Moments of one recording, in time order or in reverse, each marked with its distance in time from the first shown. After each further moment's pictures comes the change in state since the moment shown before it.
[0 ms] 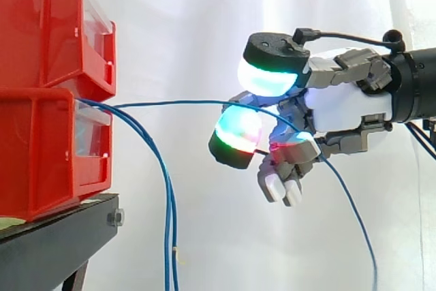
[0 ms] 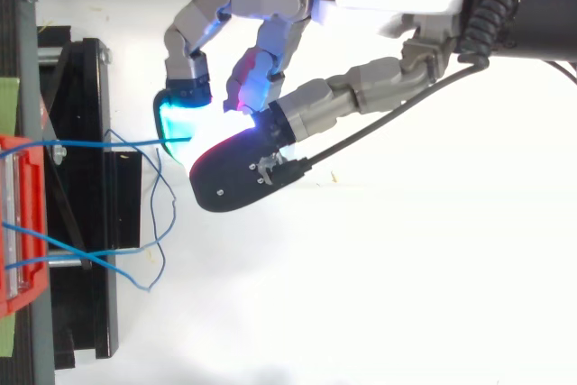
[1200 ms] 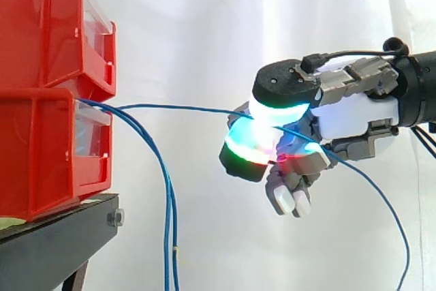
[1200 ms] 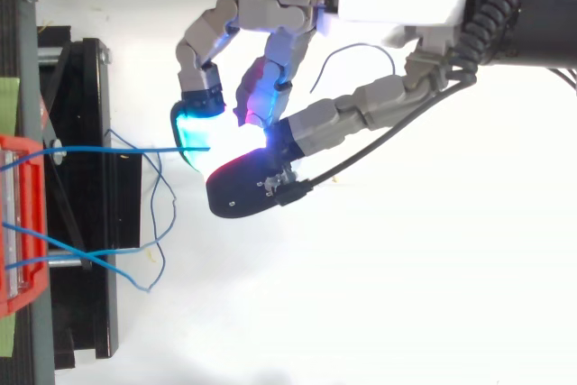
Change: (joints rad) arm 0.005 0.000 0.000 -0.038 0.000 0.003
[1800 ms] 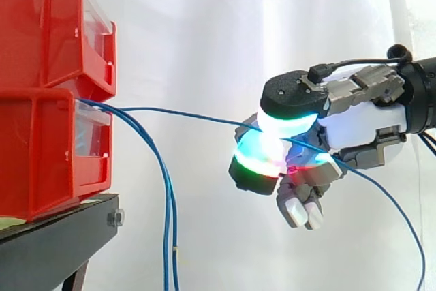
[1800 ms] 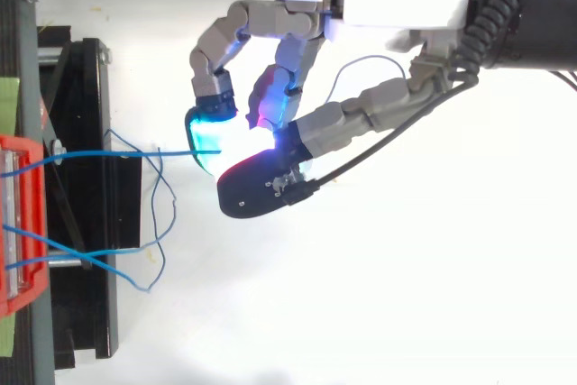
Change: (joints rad) arm 0.000 0.000 0.000 -0.042 -0.001 0.035
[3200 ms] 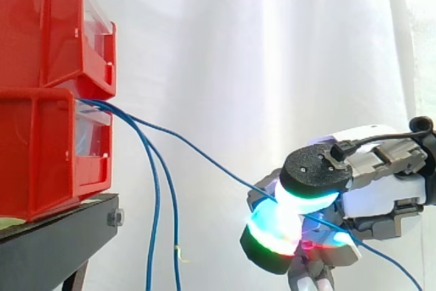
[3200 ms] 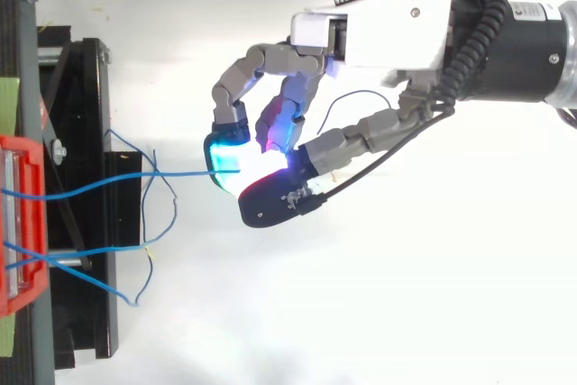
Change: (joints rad) arm 0.010 -0.001 -0.206 0.263 -0.005 0.046
